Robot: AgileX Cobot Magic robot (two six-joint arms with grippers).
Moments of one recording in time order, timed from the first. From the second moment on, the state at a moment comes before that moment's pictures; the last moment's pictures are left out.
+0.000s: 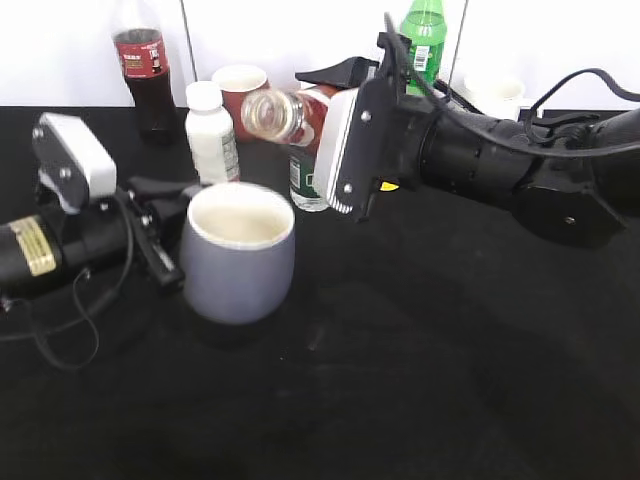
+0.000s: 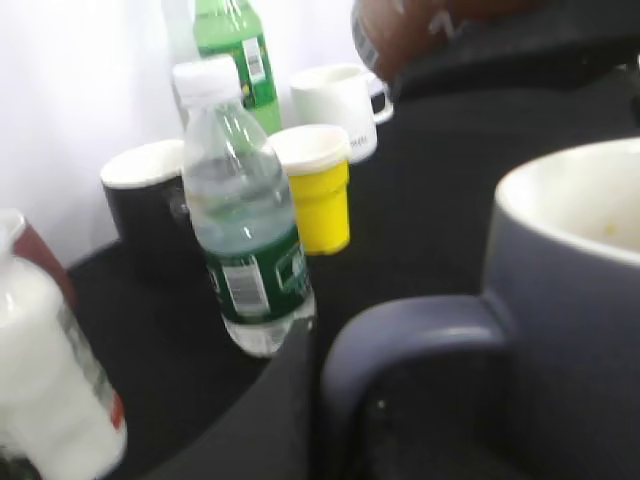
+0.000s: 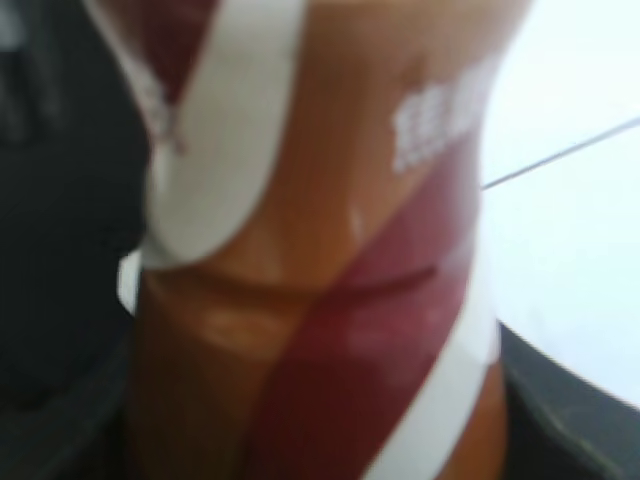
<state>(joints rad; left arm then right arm) -0.26 1.85 -0.53 0.67 -1.16 -0.02 0.54 1.85 -0.89 -0.54 -0.82 -0.70</state>
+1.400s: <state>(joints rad) -0.26 1.85 -0.55 0.77 -1.16 -0.04 0.54 1.85 -0.89 -0.51 -0.86 -1.17</state>
